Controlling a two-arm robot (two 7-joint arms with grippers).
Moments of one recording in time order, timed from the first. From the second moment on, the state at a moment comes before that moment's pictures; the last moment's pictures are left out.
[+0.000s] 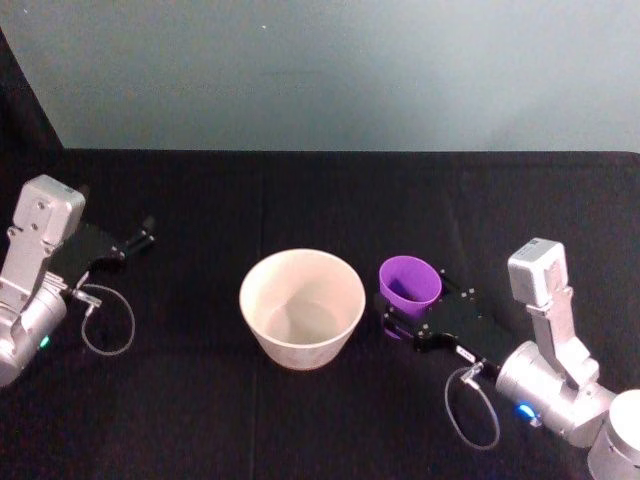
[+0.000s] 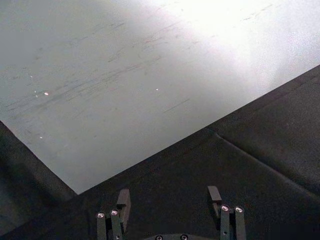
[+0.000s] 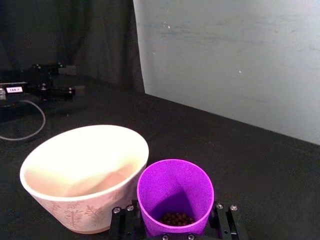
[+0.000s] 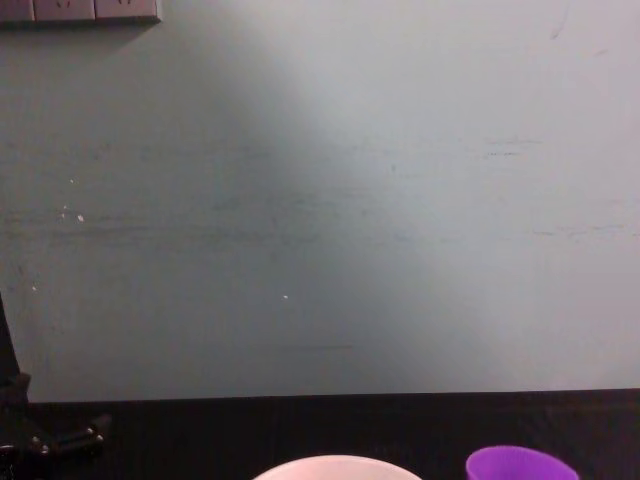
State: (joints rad) left arm -0.20 0.60 0.45 -1.41 -0.25 -0.12 0.03; right arm 0.05 0.41 -0.34 -1.48 0.29 -0.11 0.40
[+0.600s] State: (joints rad) left arm -0.20 0.60 0.45 -1.41 -0.25 -0.12 0.03; right arm 0.09 0.46 -0.28 -1.68 0.32 0.08 0.39
